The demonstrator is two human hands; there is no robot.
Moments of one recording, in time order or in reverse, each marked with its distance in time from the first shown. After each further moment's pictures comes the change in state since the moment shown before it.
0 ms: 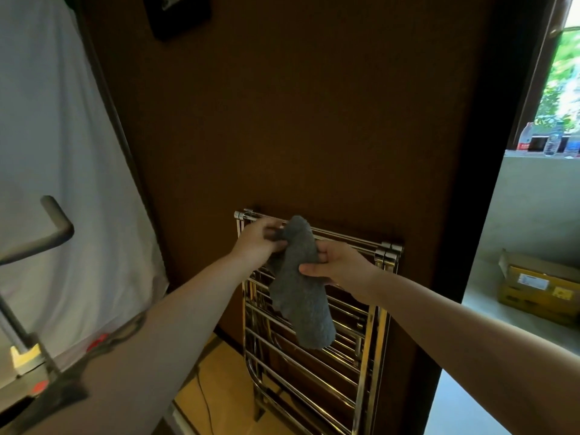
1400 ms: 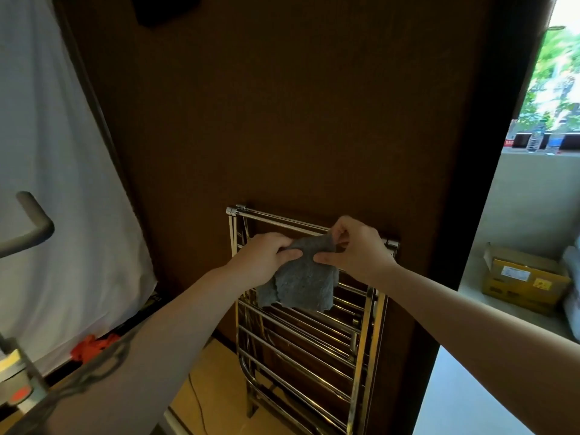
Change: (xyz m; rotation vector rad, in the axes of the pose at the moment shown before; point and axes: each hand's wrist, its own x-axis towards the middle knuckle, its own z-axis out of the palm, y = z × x) left_hand -0.005 -0.011 0.007 0.391 -0.229 0.329; right_hand 0.005 0.007 -0.023 -0.681 0.492 -0.230
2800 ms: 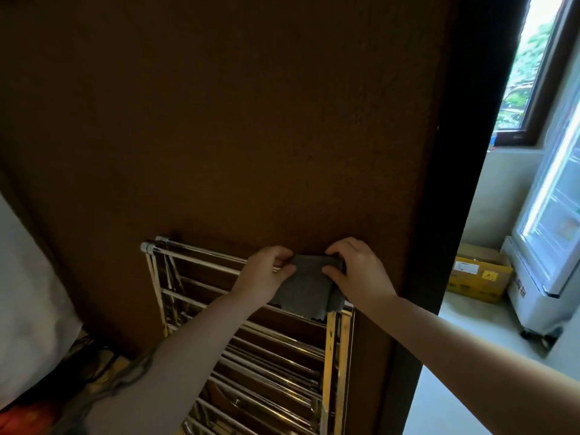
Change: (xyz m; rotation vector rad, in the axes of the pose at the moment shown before) left_hand 0.193 -0.024 0.096 -0.113 0.125 0.002; right_hand 0.076 0.150 -0.037 -0.388 0.179 0.039
